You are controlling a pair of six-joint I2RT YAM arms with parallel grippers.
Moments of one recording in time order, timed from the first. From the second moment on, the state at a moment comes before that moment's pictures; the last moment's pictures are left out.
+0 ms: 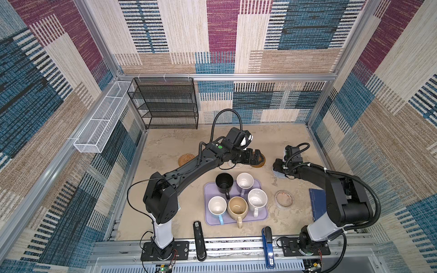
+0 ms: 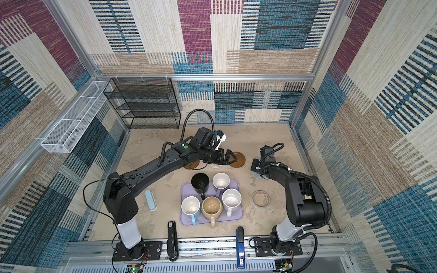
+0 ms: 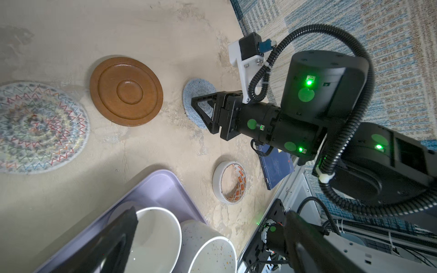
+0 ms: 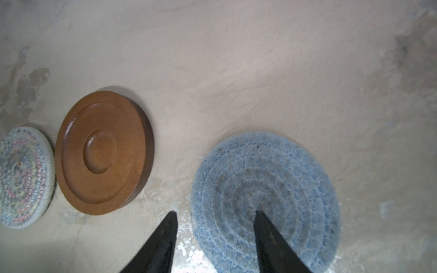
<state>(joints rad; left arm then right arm) -0.78 1.85 1.67 -0.57 0.37 -0.54 0.08 1.61 0.82 -0.16 -0.05 0.37</state>
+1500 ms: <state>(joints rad) -0.76 1.71 1.46 -0.50 0.32 -0.57 0.06 1.87 1.04 -0.05 -0.05 0.31</state>
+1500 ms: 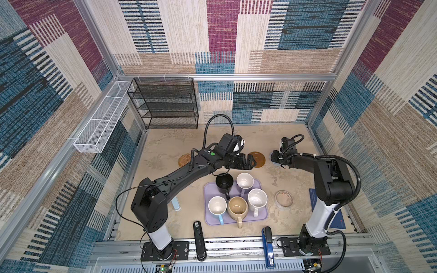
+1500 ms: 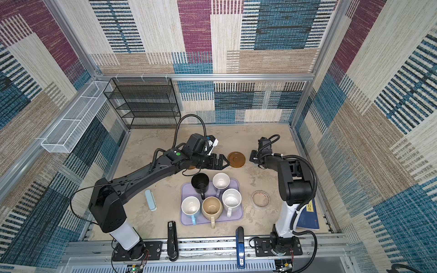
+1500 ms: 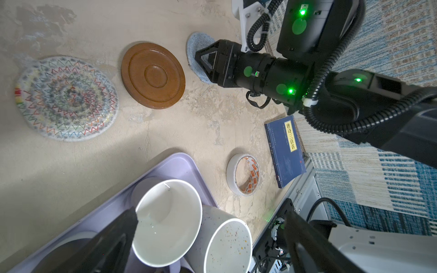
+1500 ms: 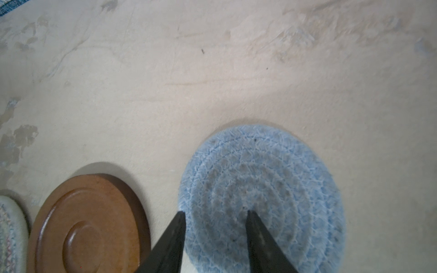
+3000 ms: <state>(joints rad) -0.76 1.45 1.37 -0.68 0.16 -0.57 0.08 1.62 1.15 -0.25 -0.08 0.30</state>
